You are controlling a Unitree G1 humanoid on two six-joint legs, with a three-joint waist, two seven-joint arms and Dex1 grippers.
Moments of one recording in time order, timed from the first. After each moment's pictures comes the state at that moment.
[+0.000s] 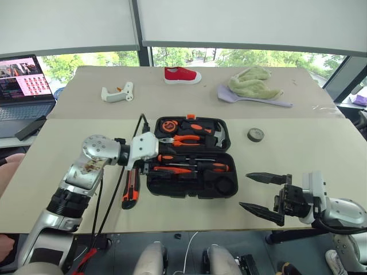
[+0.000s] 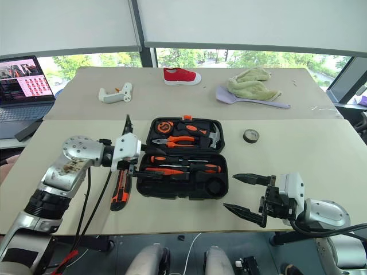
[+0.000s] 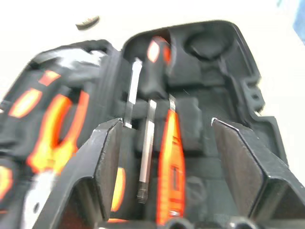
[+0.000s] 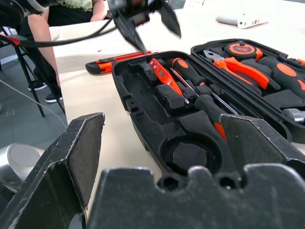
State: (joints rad) left arm -0.54 0.63 -0.16 0.01 -0.23 0.15 -1.24; right arm 0.16 -0.70 -0.23 -0.32 0.62 0.11 1.18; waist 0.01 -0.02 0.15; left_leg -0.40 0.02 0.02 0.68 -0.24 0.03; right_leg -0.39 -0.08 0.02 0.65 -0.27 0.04
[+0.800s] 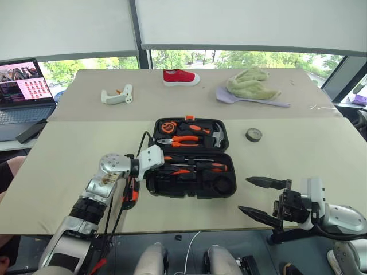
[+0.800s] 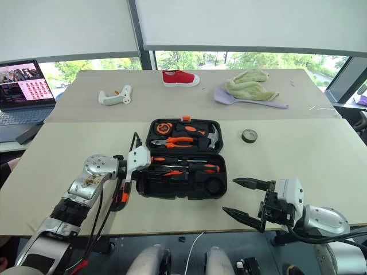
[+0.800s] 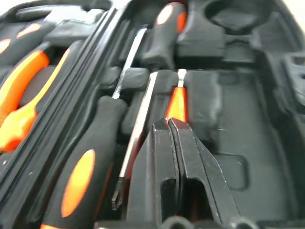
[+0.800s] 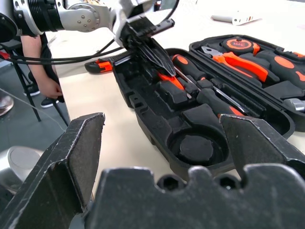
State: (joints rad) left arm -0.51 0.51 -0.24 0.26 -0.12 0.11 -1.14; right arm 0.22 -0.68 -0.23 -0.36 0.61 0.11 1.14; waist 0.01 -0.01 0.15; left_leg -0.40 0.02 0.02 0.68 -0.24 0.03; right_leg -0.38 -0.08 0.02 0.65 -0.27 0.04
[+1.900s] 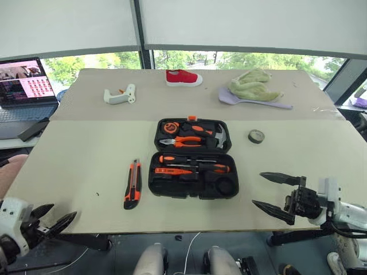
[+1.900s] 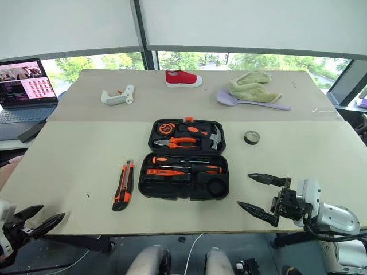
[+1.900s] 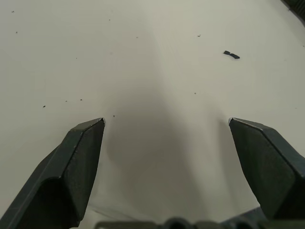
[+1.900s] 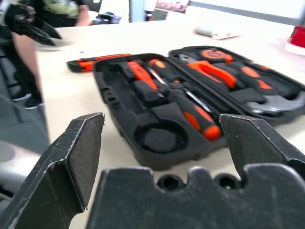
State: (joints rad) left arm 0.50 0.69 0.68 -0.23 -0.51 0.47 -0.88; right arm 0.12 -0.66 -0.28 -0.09 0.63 -0.07 1.32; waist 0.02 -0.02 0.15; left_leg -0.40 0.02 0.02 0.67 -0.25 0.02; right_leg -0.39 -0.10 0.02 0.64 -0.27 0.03
